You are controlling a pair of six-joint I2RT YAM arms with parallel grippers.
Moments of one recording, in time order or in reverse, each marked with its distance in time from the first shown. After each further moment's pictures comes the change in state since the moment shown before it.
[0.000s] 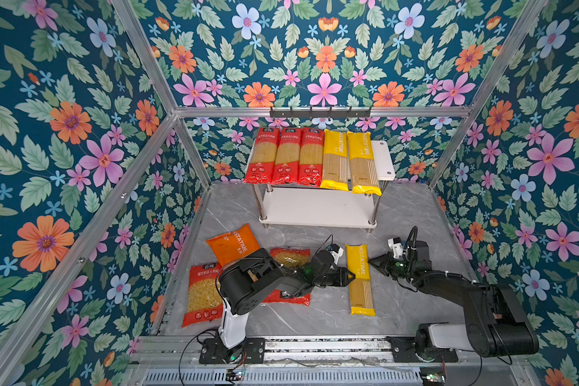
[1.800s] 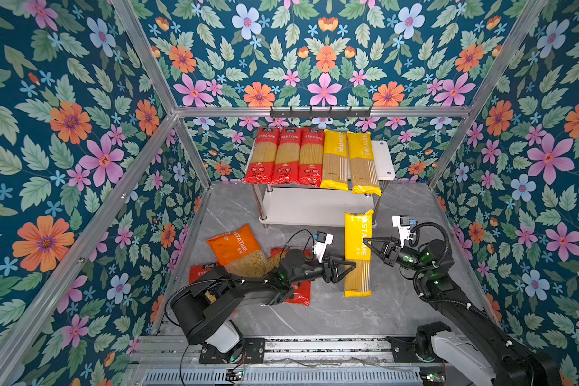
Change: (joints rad) left arm 0.044 -0.360 -0.200 0.406 0.148 0.068; right arm 0.160 -0.441 0.055 0.365 -0.165 0.078
